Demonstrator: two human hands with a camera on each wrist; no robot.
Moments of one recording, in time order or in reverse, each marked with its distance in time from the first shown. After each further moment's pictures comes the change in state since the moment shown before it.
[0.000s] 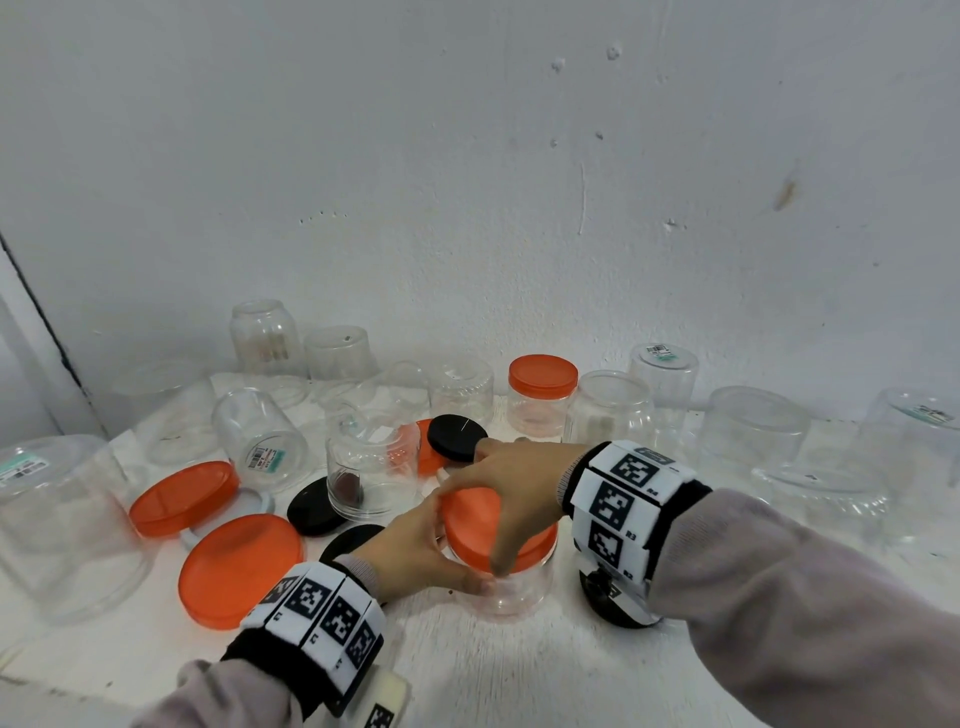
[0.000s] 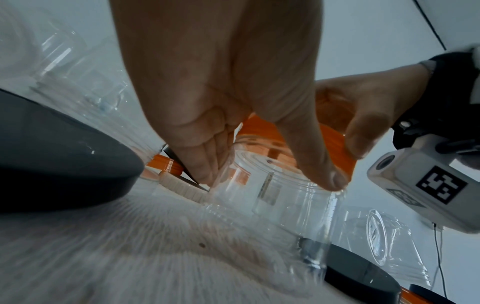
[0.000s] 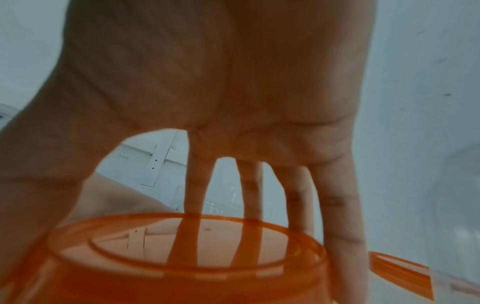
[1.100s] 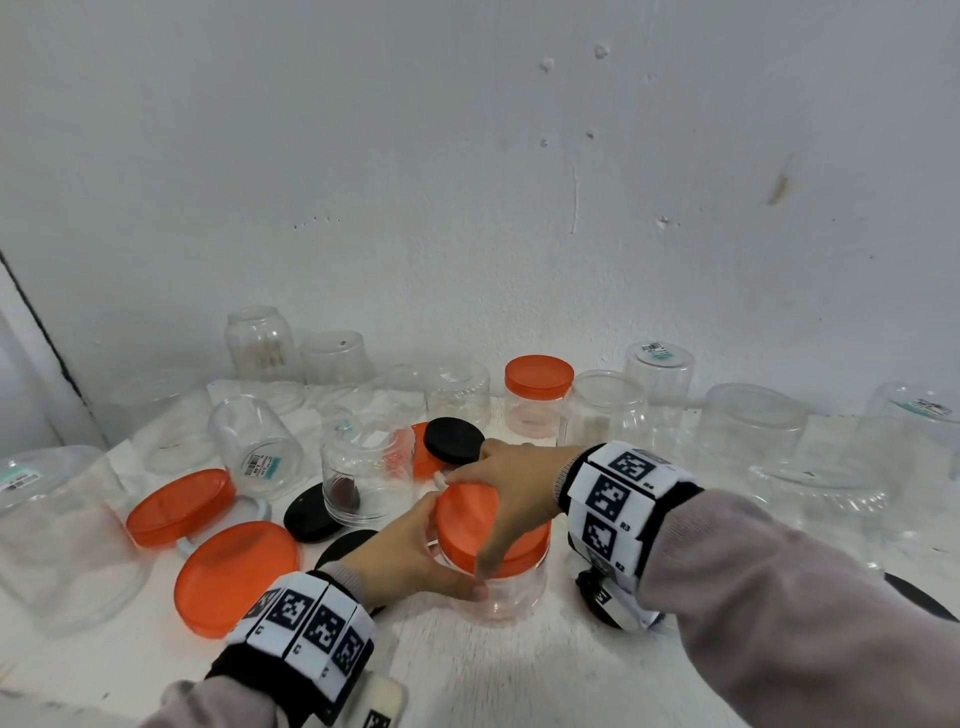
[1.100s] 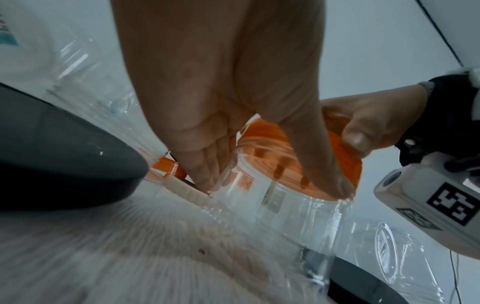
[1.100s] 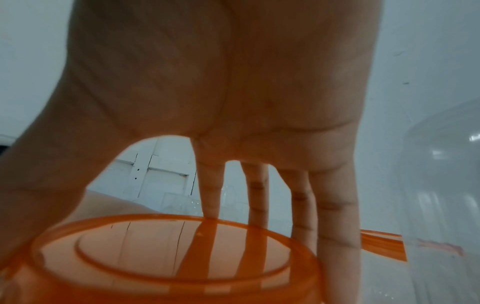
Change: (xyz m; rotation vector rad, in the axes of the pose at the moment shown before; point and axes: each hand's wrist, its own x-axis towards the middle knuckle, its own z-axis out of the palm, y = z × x) left_hand 0.001 -0.002 -0.001 -0.052 -0.019 -0.015; right_hand 0.001 0.009 0.003 0.071 -0.010 0.040
